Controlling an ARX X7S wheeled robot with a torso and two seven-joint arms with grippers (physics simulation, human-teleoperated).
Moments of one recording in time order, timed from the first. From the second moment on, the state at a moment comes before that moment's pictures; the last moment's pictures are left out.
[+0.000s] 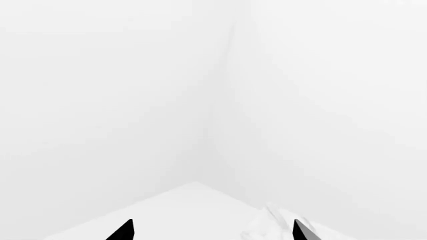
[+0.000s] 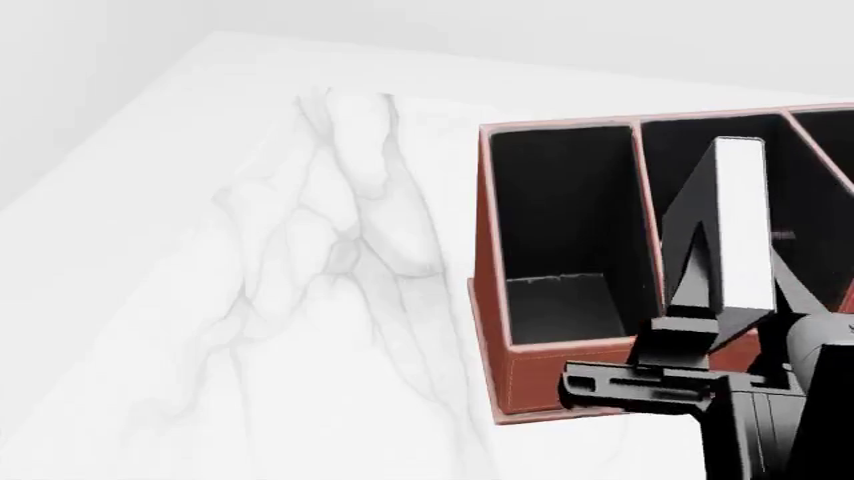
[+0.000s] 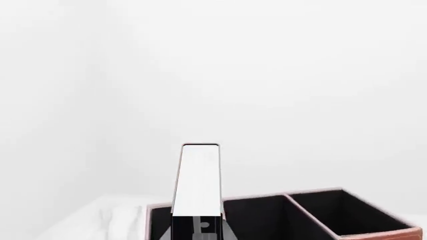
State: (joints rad) left arm 0.00 -0.31 -0.16 0.47 -0.52 -0.17 -0.35; right arm 0.32 0.65 -0.01 -0.77 0.85 0.64 0.62
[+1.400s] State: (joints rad) left arm 0.01 -0.31 -0.18 0.45 -0.53 -0.07 -0.33; right arm 0.71 0.48 -0.34 -0.12 0.67 0.50 0.28
